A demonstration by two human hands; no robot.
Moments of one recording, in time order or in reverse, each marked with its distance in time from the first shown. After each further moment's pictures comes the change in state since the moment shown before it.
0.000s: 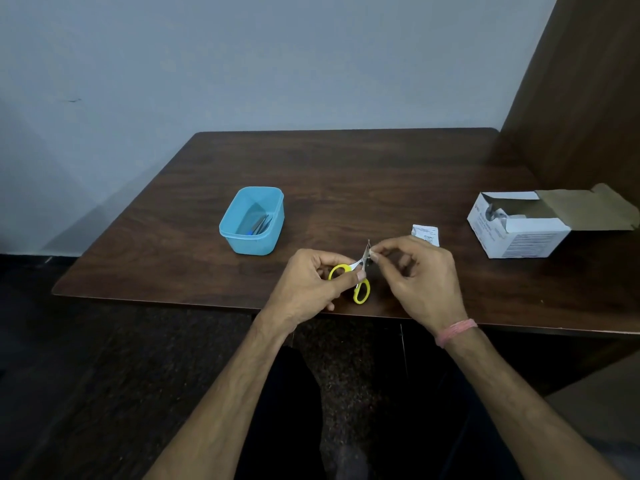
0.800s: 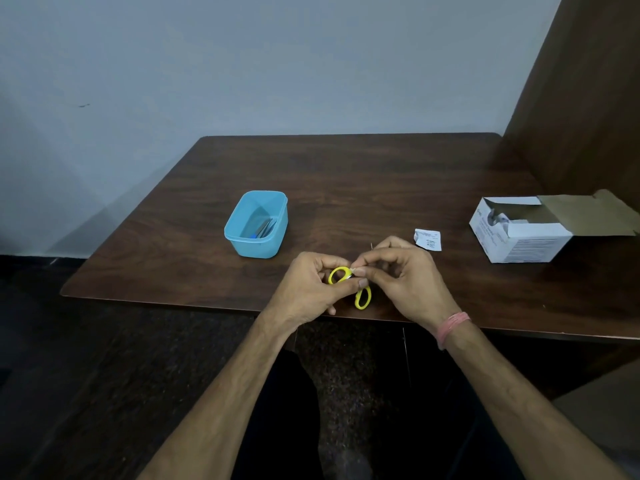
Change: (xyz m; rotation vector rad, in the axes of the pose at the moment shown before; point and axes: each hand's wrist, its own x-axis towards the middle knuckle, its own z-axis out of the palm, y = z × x) left_hand 0.002 -0.003 -0.005 -0.001 -0.055 0.021; right_hand 0.010 -0.013 0.006 0.254 -0.265 0.101
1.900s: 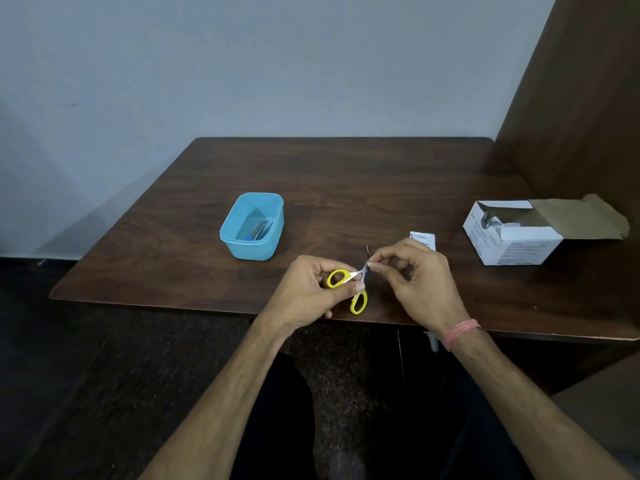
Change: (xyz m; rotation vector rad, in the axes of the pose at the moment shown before) left_hand -0.003 0.000 0.003 -0.026 0.012 -0.002; right_hand -0.009 0.007 -0.013 -0.116 0.150 0.021
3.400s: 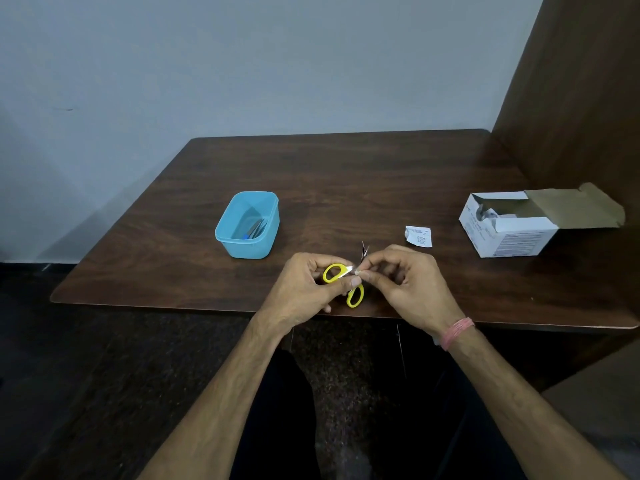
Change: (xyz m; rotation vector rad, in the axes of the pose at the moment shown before) left_hand -0.002 0.004 0.001 0.034 0.002 -0.003; right_hand -0.010 0.001 0.003 0.066 -0.099 0.005
